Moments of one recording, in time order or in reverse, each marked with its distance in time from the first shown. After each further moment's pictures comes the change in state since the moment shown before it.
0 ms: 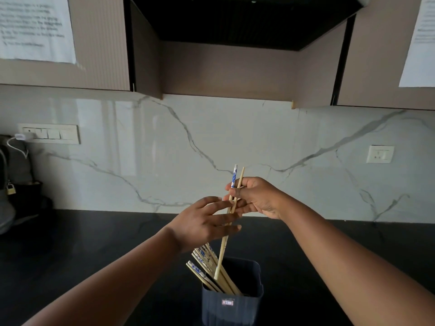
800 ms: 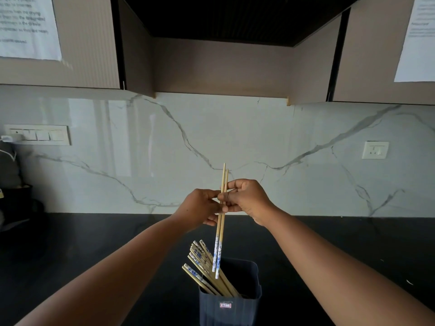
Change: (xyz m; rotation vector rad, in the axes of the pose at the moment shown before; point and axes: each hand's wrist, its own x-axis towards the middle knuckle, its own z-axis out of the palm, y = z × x) left_hand 0.039 -0.016 0.009 -1.314 -0.222 -1.408; right_hand 0.017 0.025 0.013 -0.015 0.243 -0.141
